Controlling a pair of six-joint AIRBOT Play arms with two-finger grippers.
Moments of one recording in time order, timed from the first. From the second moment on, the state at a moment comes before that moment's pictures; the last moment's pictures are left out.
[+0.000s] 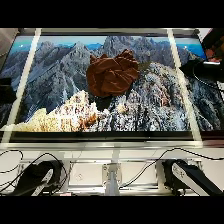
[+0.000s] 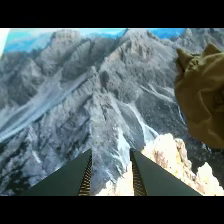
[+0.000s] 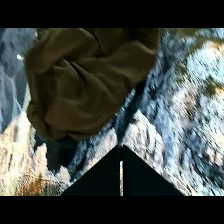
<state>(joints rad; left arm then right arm) -0.19 -0.55 1.19 1.79 -1.14 -1.63 -0.18 -1.03 1.30 -0.98 1.11 1.34</state>
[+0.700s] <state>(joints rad) -0.19 -1.03 1.11 1.56 -0.95 -1.65 0.29 -1.56 1.47 -1.05 0.75 1.28</state>
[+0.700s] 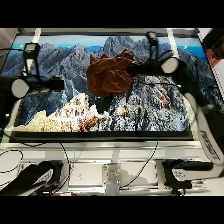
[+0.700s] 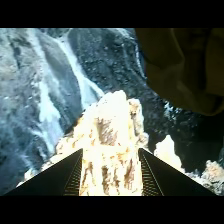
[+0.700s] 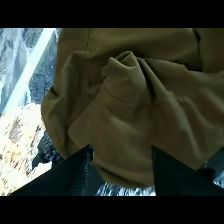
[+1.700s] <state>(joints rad) -0.20 -1.25 1.10 1.41 -0.88 -1.65 0.37 -2.15 1.94 -1.09 0.75 1.36</state>
